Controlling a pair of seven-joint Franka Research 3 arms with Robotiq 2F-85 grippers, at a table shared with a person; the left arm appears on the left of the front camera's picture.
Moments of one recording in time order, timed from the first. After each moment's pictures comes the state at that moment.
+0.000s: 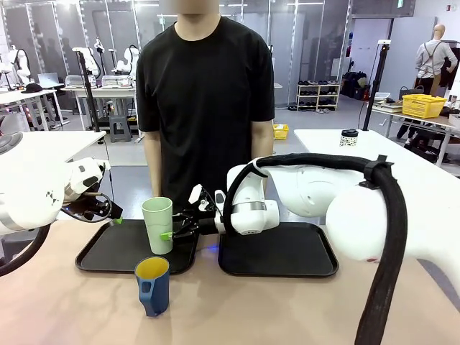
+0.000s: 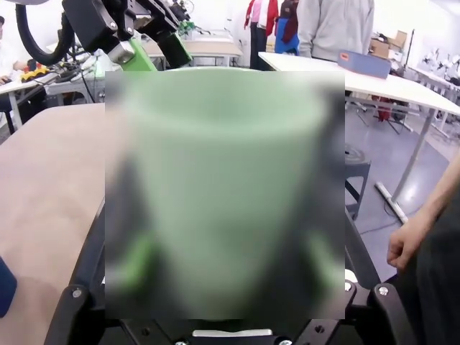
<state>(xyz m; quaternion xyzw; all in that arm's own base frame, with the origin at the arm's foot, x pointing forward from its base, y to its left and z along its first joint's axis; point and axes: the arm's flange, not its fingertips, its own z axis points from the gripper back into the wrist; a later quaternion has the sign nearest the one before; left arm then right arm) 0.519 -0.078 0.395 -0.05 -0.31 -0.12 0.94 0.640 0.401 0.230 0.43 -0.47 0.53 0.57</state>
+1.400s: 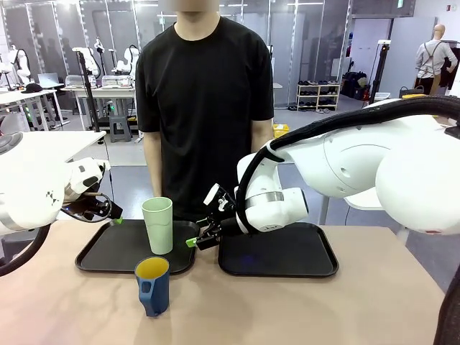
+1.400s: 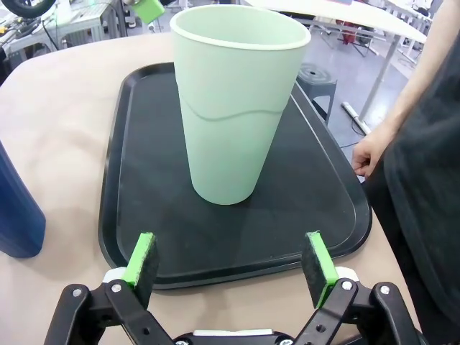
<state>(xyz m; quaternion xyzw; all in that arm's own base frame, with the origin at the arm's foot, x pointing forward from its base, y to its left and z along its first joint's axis) 0.519 -0.077 0.395 -0.05 -0.31 -0.12 0.94 0.588 0.337 0.266 0.32 -0.43 0.53 0.66</state>
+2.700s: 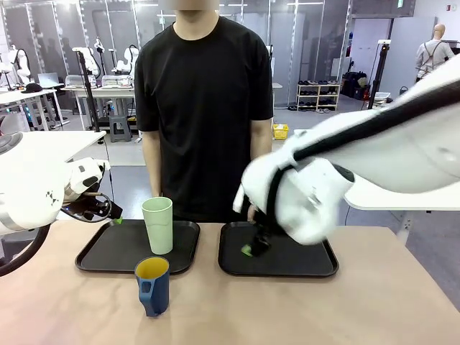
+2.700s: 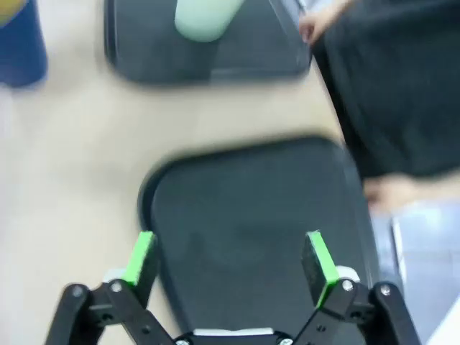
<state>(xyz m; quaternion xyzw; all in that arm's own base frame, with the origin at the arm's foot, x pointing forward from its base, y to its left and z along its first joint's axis) 0.519 -0.077 0.395 -0.05 -0.31 -0.12 0.94 0.484 0.224 0.344 0.04 -0.32 0.58 0.75</state>
